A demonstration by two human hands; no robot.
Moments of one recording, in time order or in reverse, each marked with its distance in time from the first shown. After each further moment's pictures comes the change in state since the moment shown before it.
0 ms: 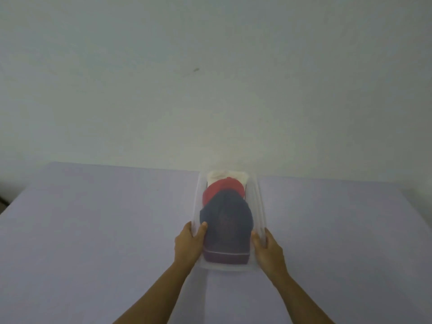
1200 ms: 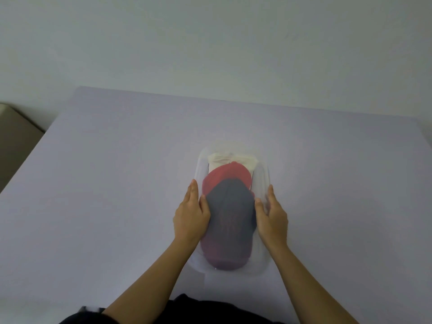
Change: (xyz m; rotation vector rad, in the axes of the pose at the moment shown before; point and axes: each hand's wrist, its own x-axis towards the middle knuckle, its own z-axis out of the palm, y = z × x) left_hand -0.153 -0.099 -0.050 0.375 0.081 0.187; right_hand -0.160 0.062 0.038 -0.118 0.103 -0.144
